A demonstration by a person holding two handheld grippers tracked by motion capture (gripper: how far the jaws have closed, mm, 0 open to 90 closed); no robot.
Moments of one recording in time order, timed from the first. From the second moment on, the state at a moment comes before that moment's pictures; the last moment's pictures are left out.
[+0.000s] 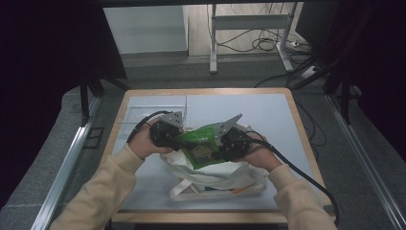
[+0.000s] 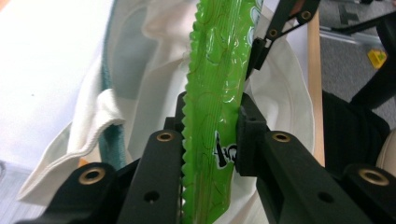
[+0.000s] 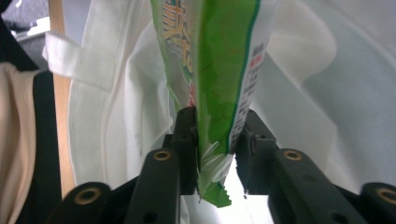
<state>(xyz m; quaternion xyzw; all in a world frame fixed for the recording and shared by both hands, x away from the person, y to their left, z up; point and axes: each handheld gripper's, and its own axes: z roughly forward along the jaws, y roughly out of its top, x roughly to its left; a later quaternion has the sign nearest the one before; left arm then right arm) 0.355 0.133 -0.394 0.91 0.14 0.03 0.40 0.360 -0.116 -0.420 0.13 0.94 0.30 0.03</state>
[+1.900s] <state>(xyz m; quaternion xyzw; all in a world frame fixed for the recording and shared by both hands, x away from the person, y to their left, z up) 0.350 0.201 -0.345 0.84 0.20 0.07 0.50 0.305 -0.191 -0.433 0.27 0.84 0.46 0.10</state>
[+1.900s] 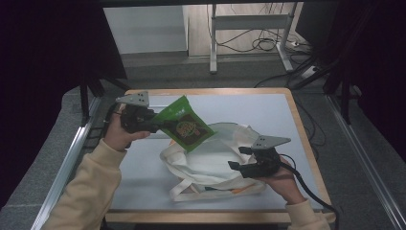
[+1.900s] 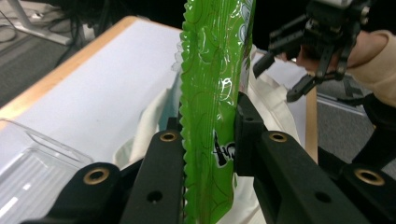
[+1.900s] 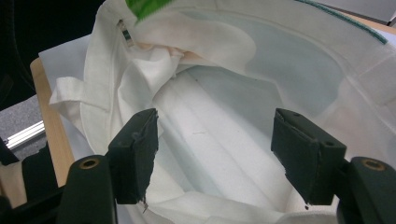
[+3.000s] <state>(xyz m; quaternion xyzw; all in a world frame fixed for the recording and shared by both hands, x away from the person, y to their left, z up) 0.367 0.237 -0.333 0.82 0.24 0.11 0.51 0.304 -0.187 -0.438 0.26 0.85 0.45 0.10</state>
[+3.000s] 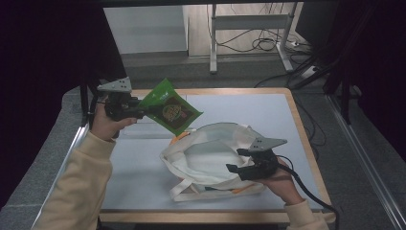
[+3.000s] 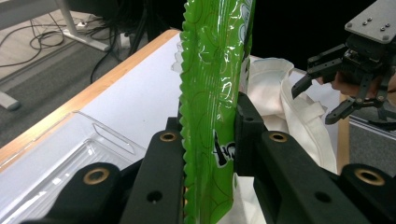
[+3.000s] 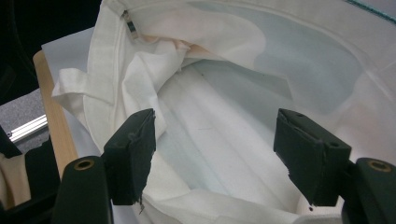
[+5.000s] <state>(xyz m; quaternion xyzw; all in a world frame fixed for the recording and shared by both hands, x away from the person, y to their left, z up) 0.441 0.288 -0.349 0.83 0.30 0.14 0.44 0.298 -0.186 -0.438 0.26 0.85 0.45 0.10</state>
